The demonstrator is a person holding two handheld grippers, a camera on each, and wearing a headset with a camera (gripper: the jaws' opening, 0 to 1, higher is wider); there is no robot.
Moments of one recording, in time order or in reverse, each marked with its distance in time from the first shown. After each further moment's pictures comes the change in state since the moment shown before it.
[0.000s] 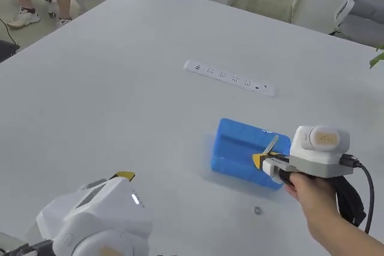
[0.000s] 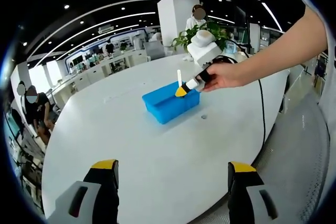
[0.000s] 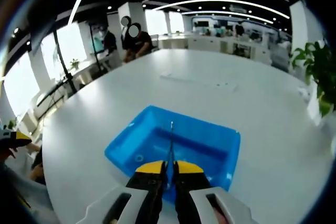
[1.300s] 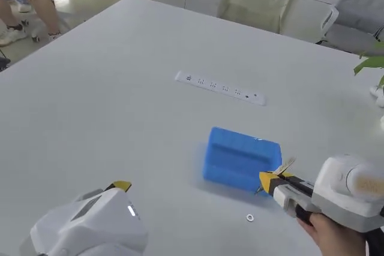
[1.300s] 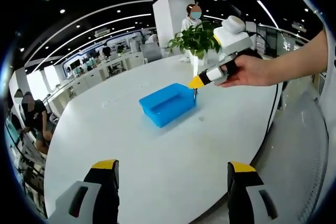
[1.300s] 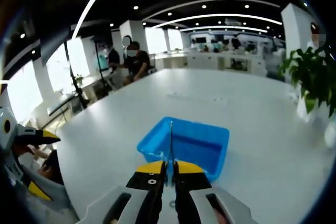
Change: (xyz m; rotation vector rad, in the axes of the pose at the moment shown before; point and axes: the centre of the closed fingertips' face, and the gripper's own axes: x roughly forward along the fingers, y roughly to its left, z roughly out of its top) left arm -0.001 -0.006 0.008 0.038 -0.007 -0.012; right arm -0.074 0.028 -0.006 0.016 -0.137 0.005
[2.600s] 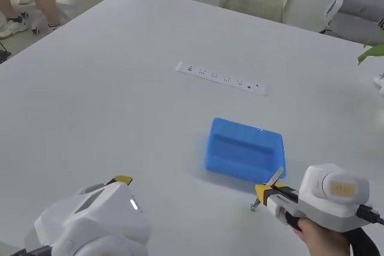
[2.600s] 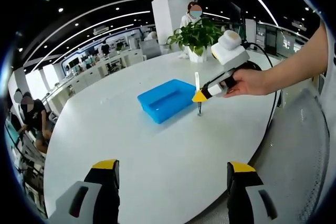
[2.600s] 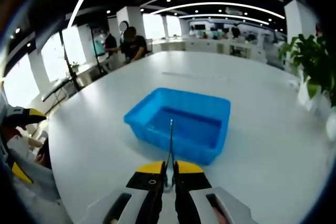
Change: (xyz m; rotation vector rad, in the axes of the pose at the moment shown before) left arm 0.002 -0.001 -0.007 0.003 0.025 -0.007; right arm 0.020 -0.011 -0.049 -0.006 0.118 -0.023
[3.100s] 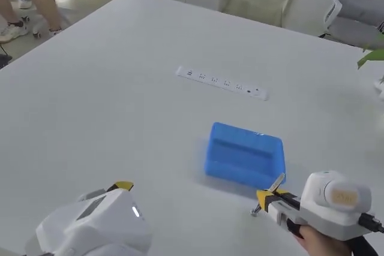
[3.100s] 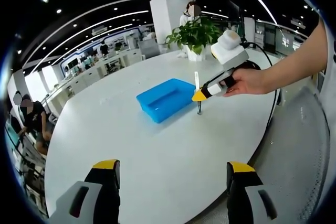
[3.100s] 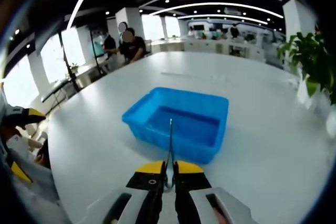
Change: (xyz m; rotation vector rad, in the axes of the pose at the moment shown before) left arm 0.001 -0.001 -0.001 0.016 0.010 -0.001; right arm 0.003 -0.007 -0.004 0.005 -0.008 -0.003
